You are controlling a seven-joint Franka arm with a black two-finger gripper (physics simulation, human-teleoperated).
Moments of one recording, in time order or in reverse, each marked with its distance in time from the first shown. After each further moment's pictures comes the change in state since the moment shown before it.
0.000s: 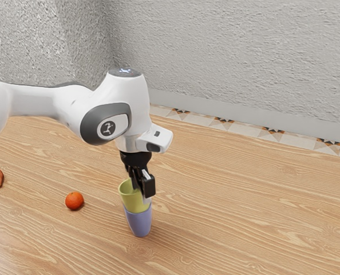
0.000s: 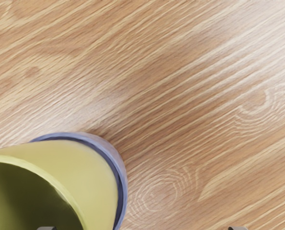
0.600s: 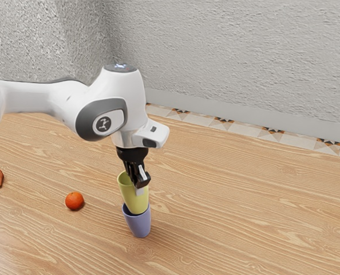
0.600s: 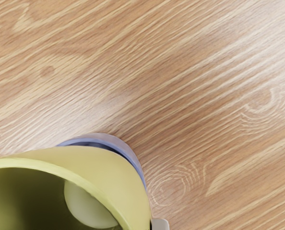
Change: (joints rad) arm 0.006 -0.020 0.006 0.001 0.013 -0.011 0.002
